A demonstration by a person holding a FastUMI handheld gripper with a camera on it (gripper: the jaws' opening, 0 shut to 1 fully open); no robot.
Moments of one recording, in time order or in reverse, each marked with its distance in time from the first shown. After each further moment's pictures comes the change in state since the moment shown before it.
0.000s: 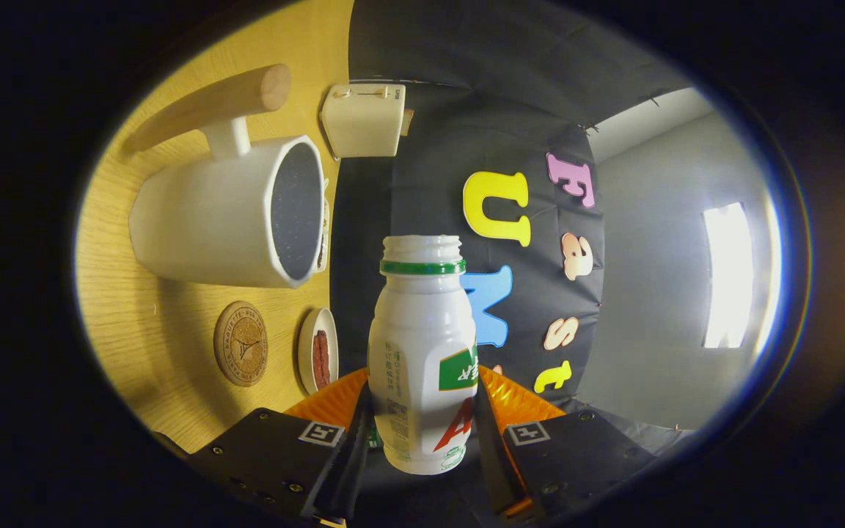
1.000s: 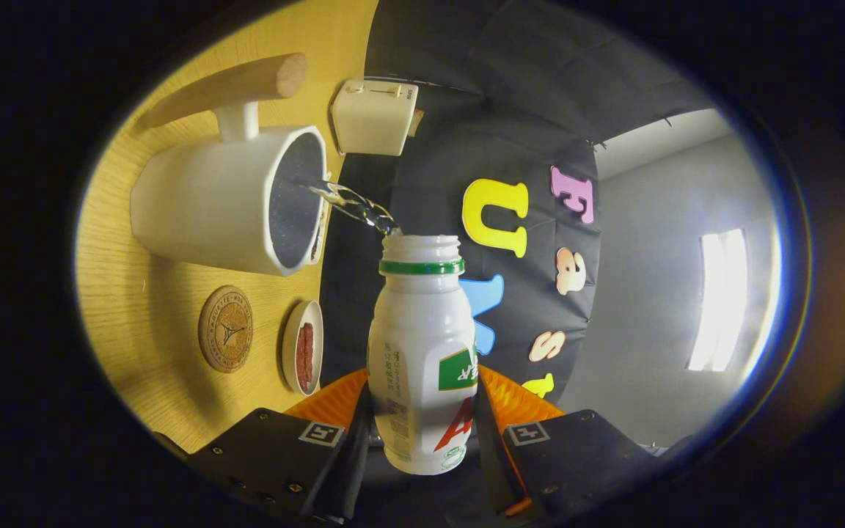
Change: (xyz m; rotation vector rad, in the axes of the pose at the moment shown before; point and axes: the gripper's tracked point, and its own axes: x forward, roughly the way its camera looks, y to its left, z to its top) arm 0.004 0.001 -0.004 -0.083 -0.014 -0.039
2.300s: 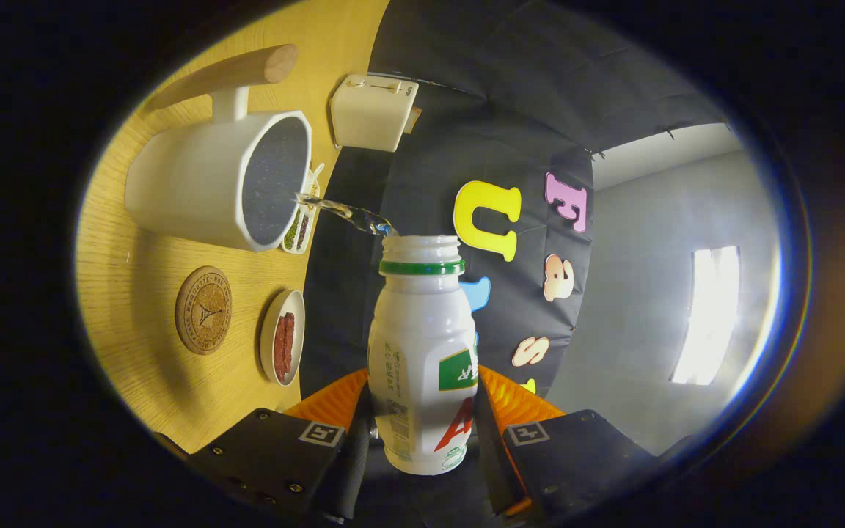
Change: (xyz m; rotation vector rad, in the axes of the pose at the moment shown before) arm 0.002 -0.004 -0.003 -0.064 0.000 -0.055
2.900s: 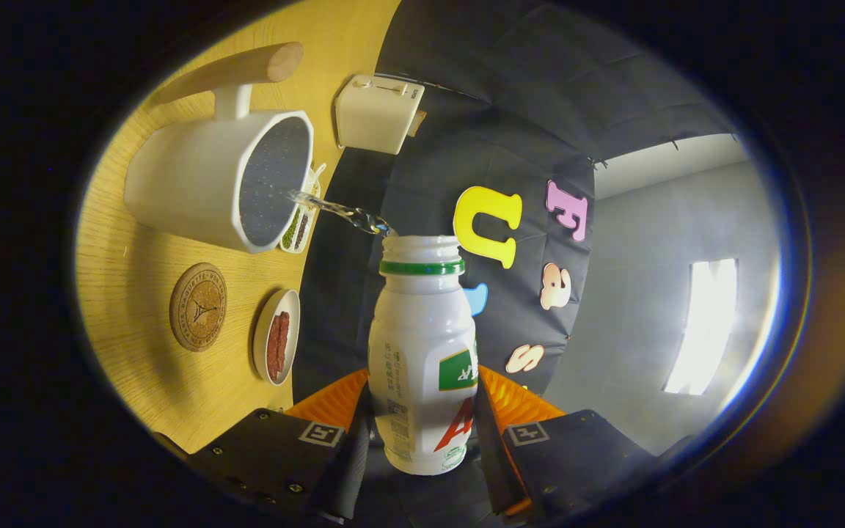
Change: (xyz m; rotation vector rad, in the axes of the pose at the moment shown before) arm -0.001 0.000 0.003 -0.037 -0.017 -0.007
